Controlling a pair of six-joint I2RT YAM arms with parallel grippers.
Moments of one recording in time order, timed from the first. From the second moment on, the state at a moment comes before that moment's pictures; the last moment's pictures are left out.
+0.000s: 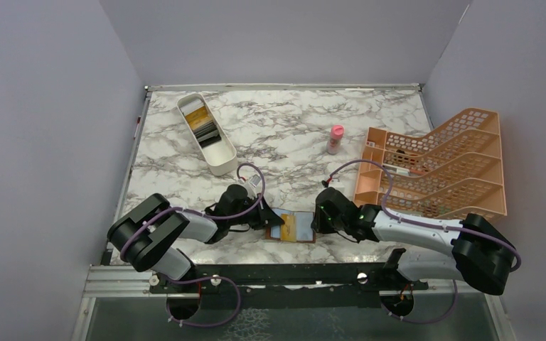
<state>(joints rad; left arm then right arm) -0.73 1.49 0.27 0.70 0.43 -1.05 0.94 1.21 0.50 -0.23 0.19 0.78</state>
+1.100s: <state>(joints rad) -0.75 1.49 0.29 0.72 0.36 -0.91 0.94 1.21 0.50 -0.23 0.19 0.78</state>
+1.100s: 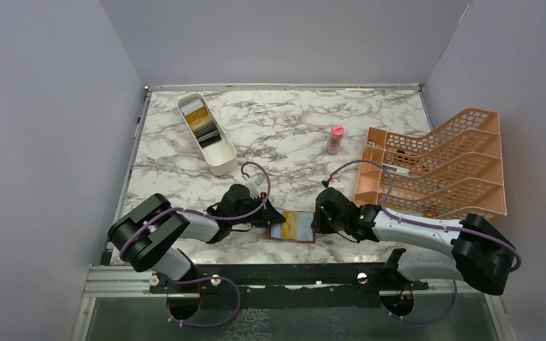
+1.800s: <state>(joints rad) -0.76 1.55 0.30 0.73 0.39 -0.96 0.94 1.20 0.50 -0.23 0.19 0.78</state>
